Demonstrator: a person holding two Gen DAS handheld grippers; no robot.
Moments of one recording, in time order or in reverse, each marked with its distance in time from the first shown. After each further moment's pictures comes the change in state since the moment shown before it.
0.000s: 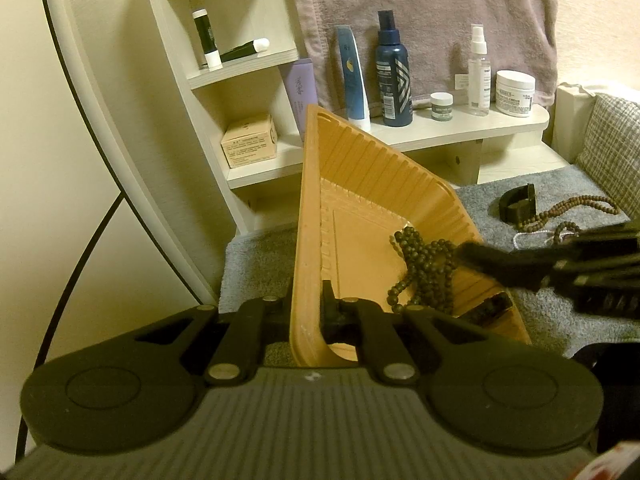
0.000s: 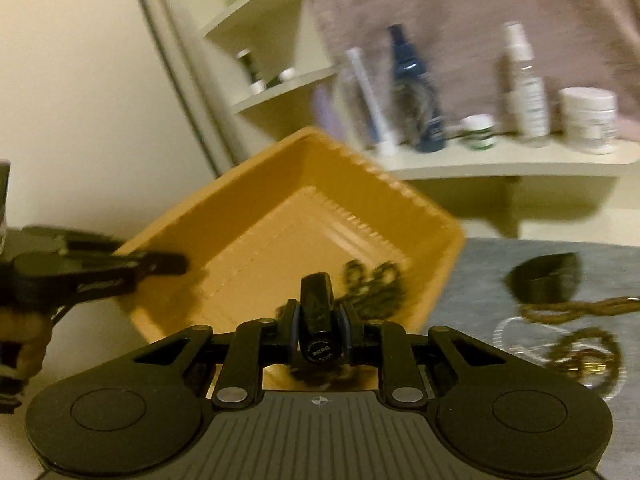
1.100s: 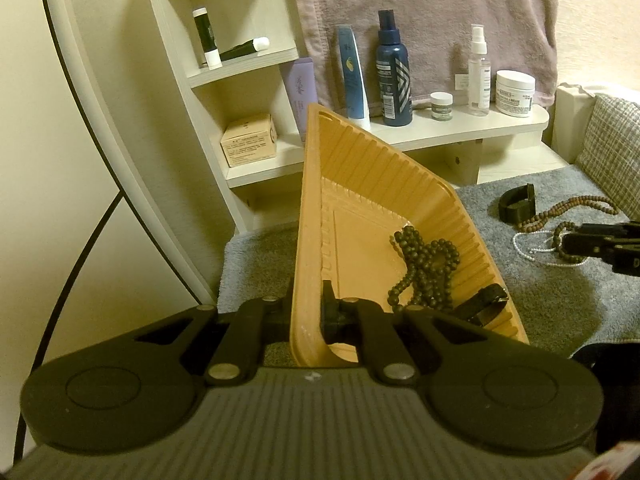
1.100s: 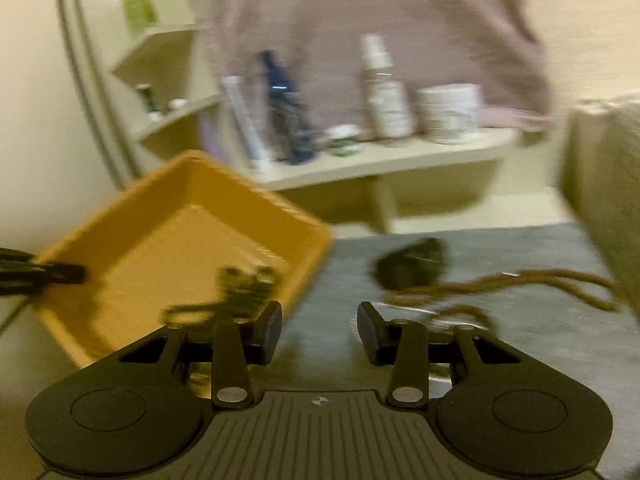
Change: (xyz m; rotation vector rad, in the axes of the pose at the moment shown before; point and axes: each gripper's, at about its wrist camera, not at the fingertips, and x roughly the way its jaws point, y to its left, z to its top) left arm 0.002 0.001 0.000 -0.002 0.002 -0.002; right arm -0.061 -0.067 -0.026 0.077 -0.098 -0.328
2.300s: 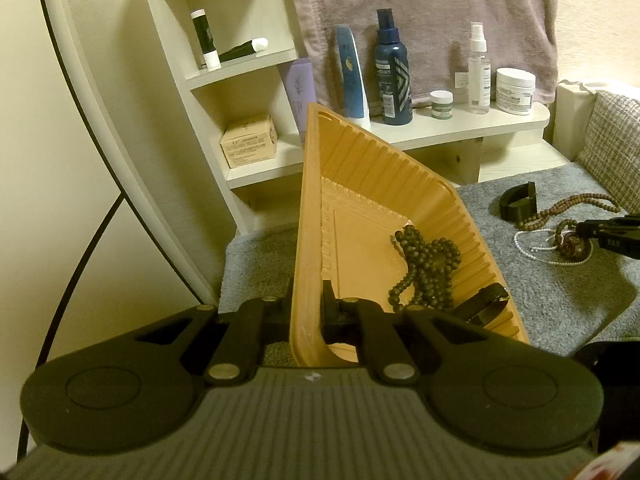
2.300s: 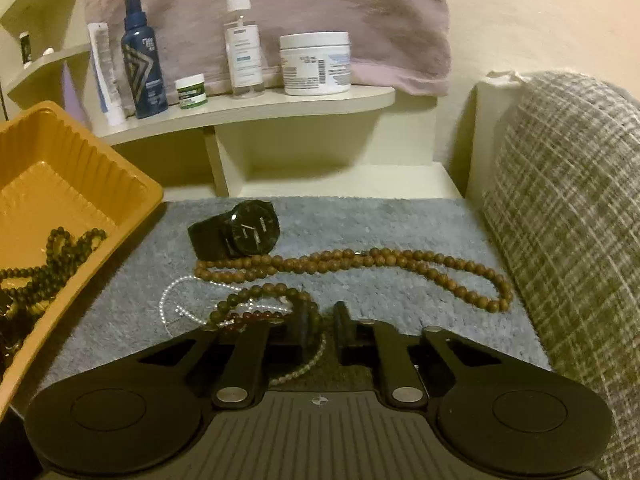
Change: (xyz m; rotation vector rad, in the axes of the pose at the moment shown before) left arm -0.001 -0.003 -0.001 0.007 0.000 0.004; right arm 0.045 -0.064 -0.004 -0.057 0.083 -0.262
